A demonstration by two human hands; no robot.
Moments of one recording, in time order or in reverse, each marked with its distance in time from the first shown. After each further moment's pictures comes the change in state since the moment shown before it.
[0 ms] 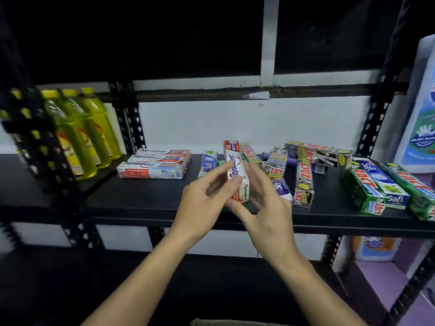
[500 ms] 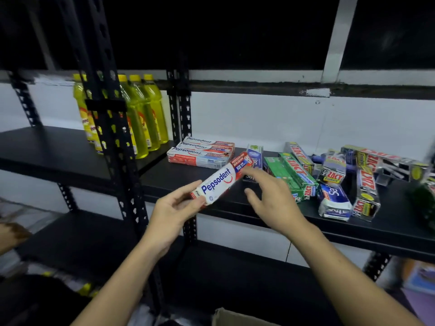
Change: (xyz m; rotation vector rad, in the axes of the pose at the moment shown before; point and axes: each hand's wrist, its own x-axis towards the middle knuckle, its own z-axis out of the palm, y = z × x) left_hand -0.052 -0.047 -0.133 -0.092 0.296 -0.227; right_hand 0.050 0.039 0.067 -0.509 -0.376 -0.178
